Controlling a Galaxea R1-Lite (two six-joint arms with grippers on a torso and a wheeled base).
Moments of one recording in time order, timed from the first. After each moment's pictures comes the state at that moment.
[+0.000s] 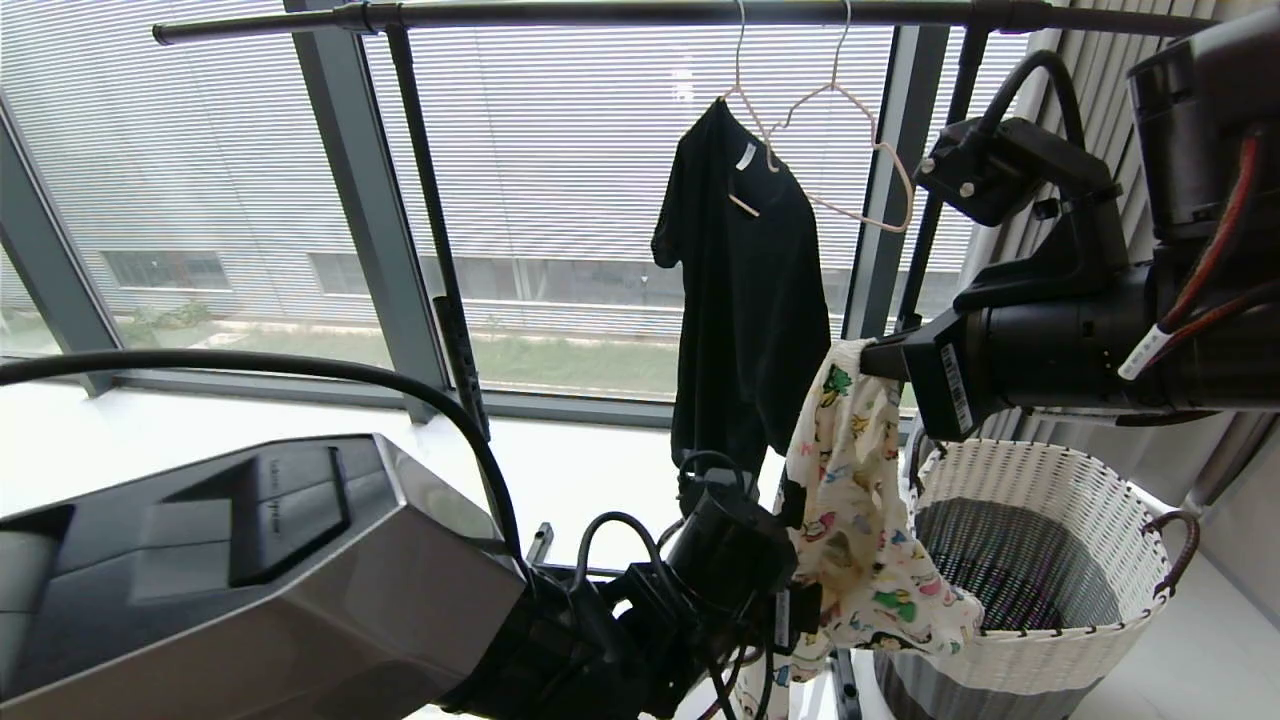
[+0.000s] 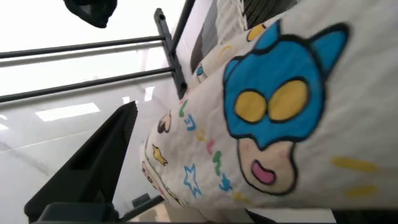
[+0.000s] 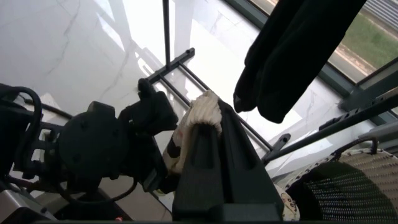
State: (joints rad) left arm -0.89 2.17 -1.02 -0.48 0.19 -0.40; right arm 0.83 1.53 -1.38 0.29 -0.09 0.00
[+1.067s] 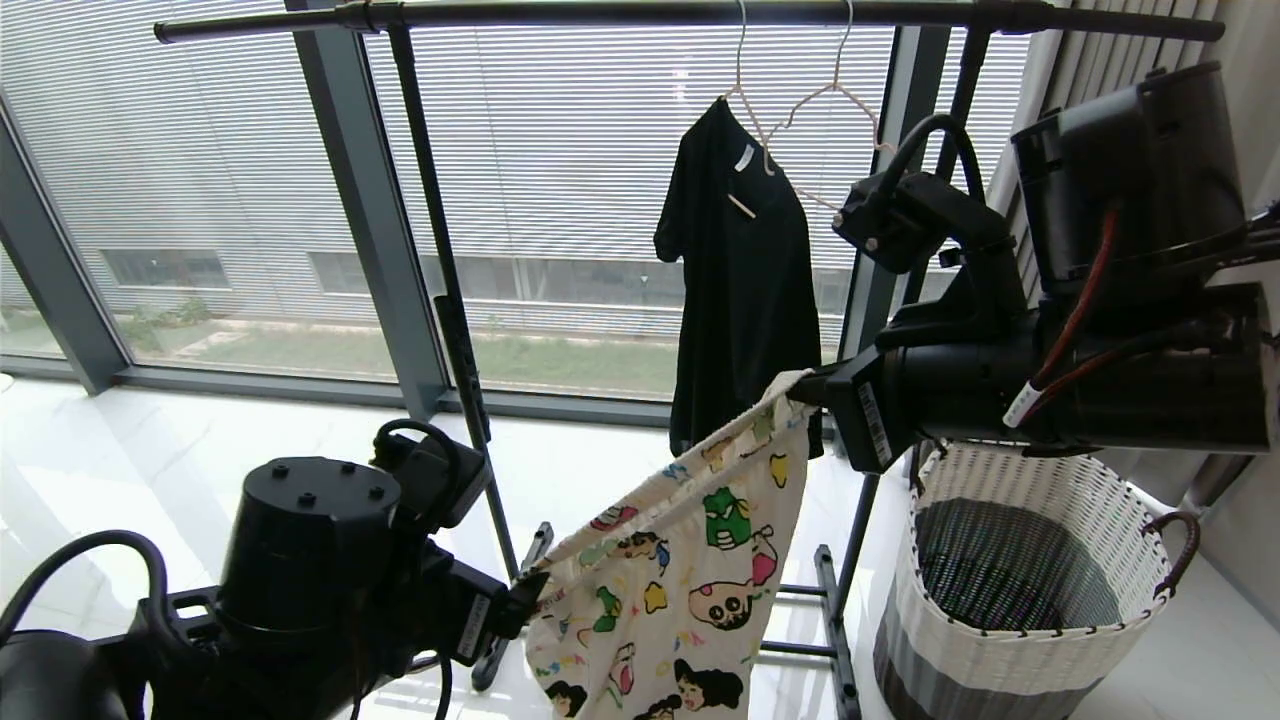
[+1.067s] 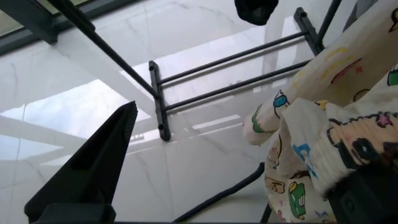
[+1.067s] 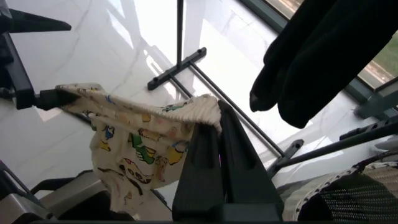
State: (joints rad) left arm -0.60 1.51 -0.46 -0.48 0.32 0.10; right arm 0.88 1.60 -1.34 0.19 -0.09 0.01
